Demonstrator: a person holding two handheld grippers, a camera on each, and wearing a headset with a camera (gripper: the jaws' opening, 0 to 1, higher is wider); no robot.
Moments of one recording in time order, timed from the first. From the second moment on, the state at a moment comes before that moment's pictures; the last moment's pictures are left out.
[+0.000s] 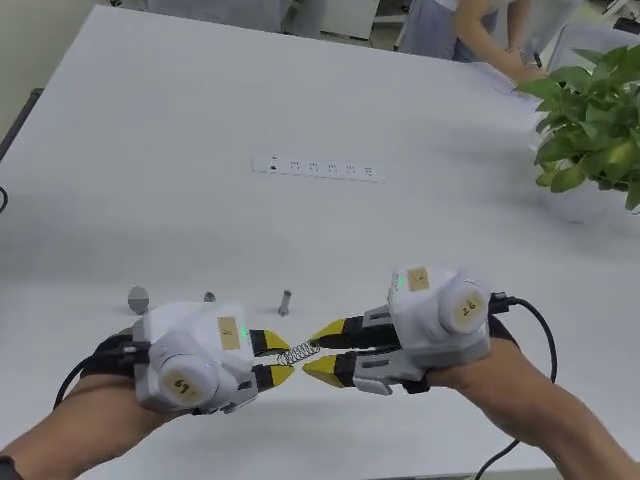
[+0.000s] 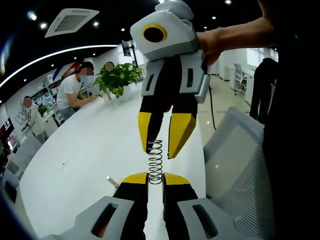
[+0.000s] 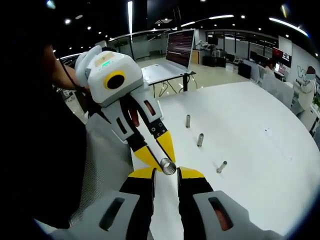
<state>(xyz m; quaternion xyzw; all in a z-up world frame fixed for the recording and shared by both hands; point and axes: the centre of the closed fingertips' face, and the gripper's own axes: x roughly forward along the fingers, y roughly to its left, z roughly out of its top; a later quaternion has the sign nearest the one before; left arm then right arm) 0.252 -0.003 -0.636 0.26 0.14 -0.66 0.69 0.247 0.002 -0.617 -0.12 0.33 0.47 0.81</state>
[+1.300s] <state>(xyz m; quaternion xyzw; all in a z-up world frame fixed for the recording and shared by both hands) 0.263 0.007 -0.652 0.24 0.17 -0.65 0.70 0.249 -0.007 -0.631 -0.14 0.34 0.47 0.80</state>
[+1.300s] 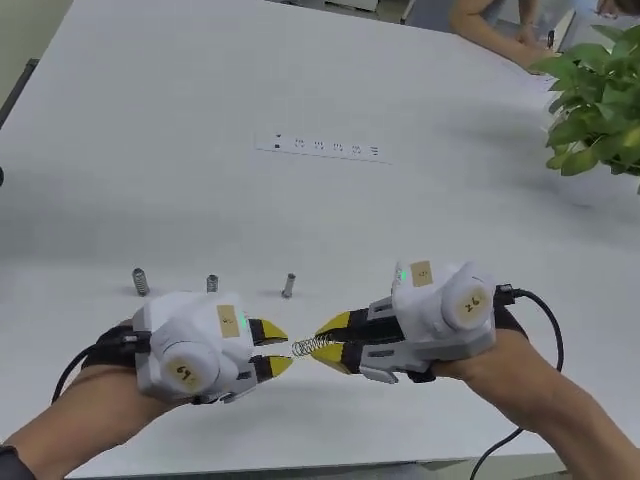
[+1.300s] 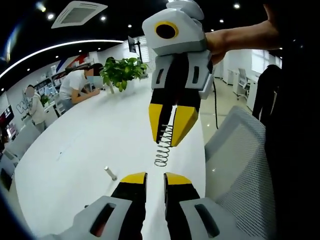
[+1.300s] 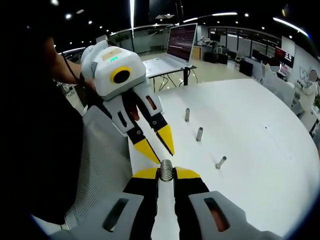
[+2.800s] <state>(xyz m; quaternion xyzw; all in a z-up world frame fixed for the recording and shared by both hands) 0.321 0.111 -0.653 0.12 0.24 -0.47 0.84 0.278 -0.053 -0.652 -0.15 0.37 0.43 0.81</state>
